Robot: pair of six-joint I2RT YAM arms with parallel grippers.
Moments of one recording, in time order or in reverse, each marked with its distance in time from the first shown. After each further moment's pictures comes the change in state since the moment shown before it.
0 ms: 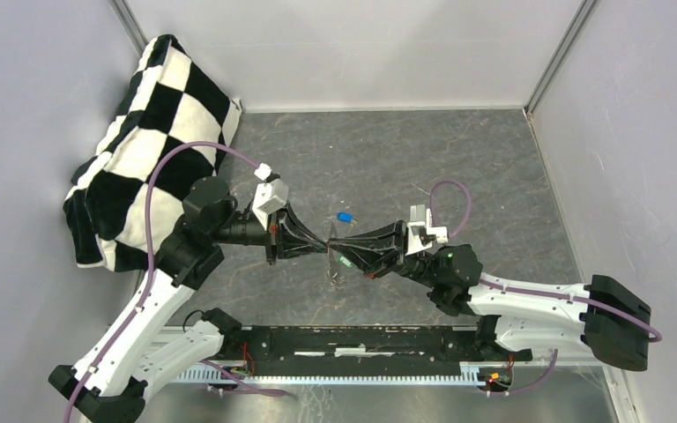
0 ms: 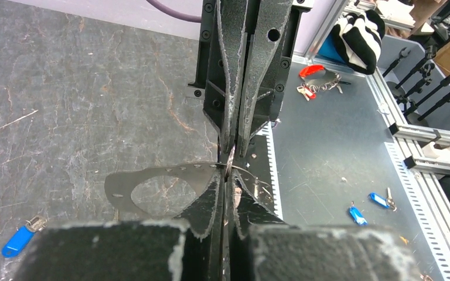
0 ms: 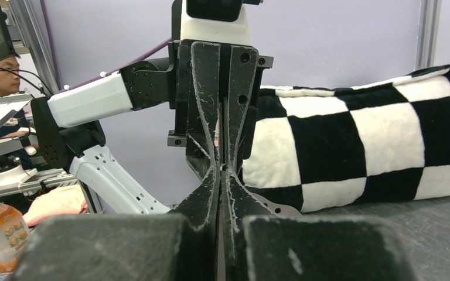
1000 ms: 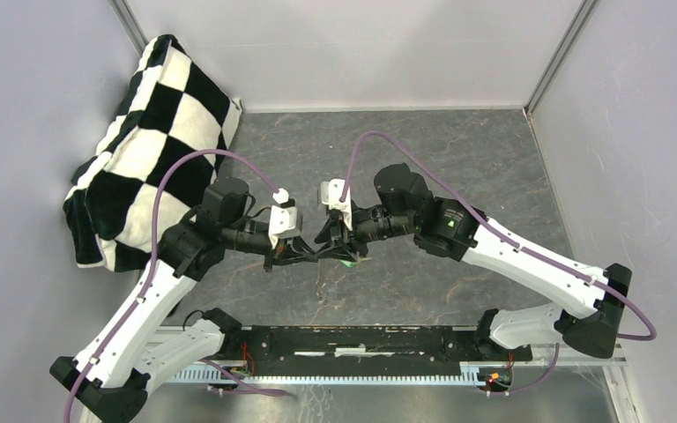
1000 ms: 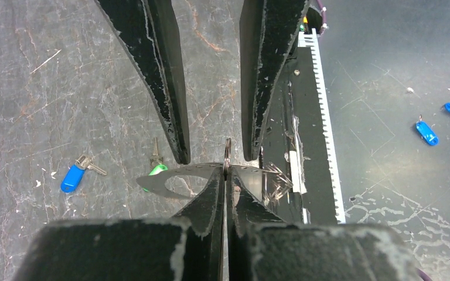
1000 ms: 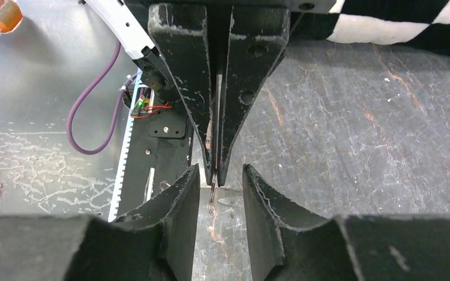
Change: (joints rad) left arm 0.000 0.063 0.075 -0.476 -0.096 0.584; right arm -0.122 0.192 0.803 -1.553 -0.378 -0.459
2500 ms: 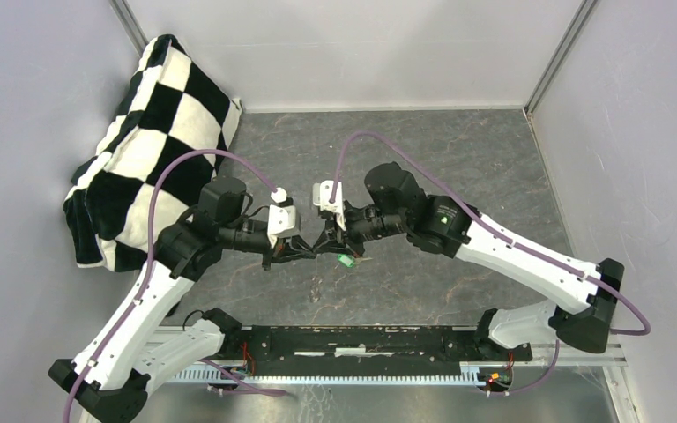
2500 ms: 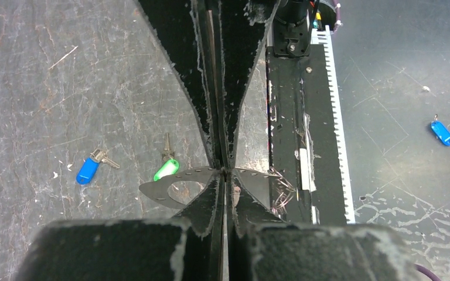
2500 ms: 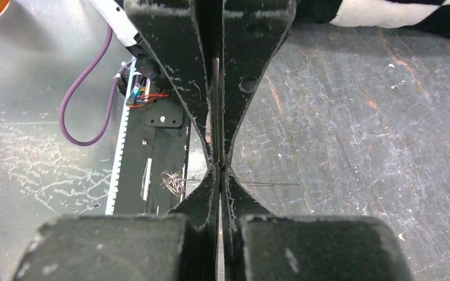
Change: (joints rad) left arm 0.001 -0.006 0.019 -0.026 -0.035 0.016; right arm 0.005 0.074 0.095 -0.124 0.024 -0.043
